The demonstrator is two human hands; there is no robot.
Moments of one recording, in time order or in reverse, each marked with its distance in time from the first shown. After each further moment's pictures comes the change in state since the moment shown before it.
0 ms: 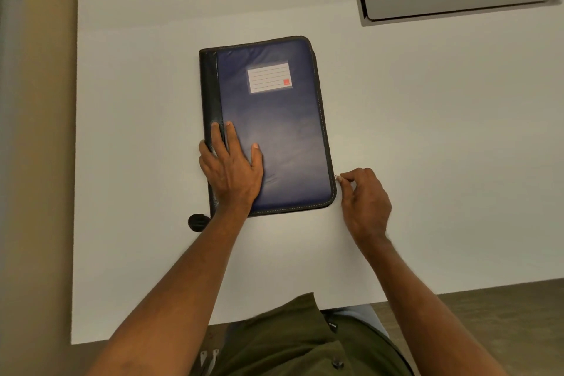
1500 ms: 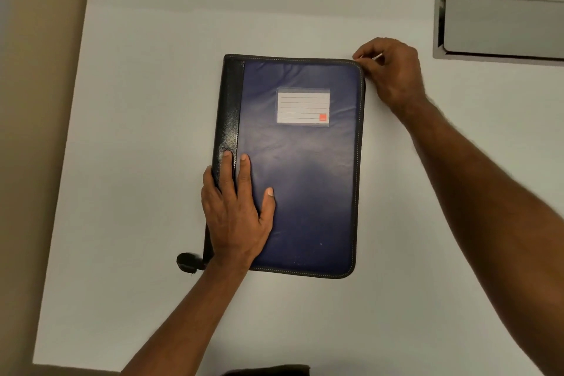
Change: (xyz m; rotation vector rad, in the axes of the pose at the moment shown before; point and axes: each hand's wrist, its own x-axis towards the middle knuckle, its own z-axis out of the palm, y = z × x) left_hand 0.003 0.000 0.002 -0.006 0.051 -0.004; right_hand 0.345 -0.095 0.066 0.189 -0.339 -0.341
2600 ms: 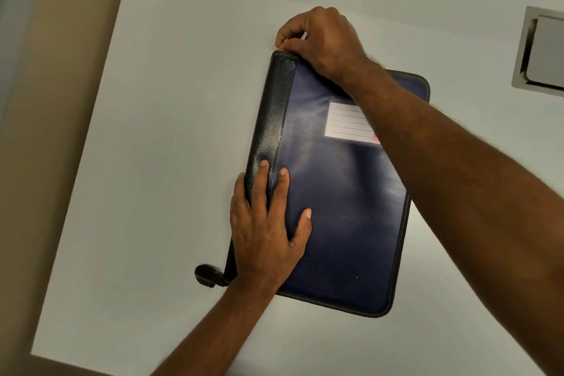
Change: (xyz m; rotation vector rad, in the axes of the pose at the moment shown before) left_hand -0.001 -0.004 0.002 -0.091 0.022 -0.015; right_hand 0.080 -0.138 0.137 -0.133 -0.345 -0.267
